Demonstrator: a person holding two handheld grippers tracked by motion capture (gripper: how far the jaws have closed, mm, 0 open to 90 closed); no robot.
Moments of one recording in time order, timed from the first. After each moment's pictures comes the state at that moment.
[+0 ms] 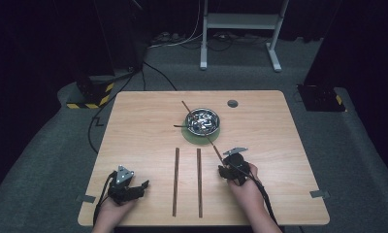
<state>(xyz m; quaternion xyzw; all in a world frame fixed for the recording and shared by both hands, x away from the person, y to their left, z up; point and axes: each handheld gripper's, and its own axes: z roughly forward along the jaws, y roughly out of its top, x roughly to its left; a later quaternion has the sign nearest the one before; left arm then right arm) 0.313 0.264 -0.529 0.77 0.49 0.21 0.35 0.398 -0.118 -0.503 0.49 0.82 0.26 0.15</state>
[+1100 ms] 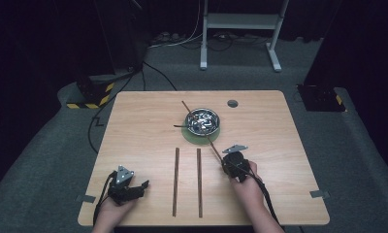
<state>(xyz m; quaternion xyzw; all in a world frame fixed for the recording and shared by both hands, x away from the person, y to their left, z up) 0.313 0.264 -0.529 0.77 0.49 0.21 0.35 0.401 -0.117 -0.494 0.46 0.83 0.28 0.17</state>
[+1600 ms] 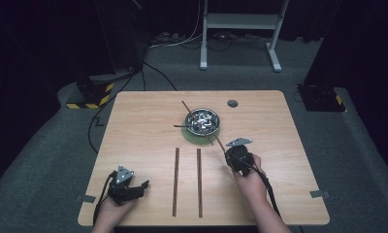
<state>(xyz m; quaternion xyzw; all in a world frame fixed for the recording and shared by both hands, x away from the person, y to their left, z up) 0.313 0.264 -0.529 0.77 0.49 0.22 0.35 0.409 -0.124 -0.470 0.46 0.81 0.29 0.20</state>
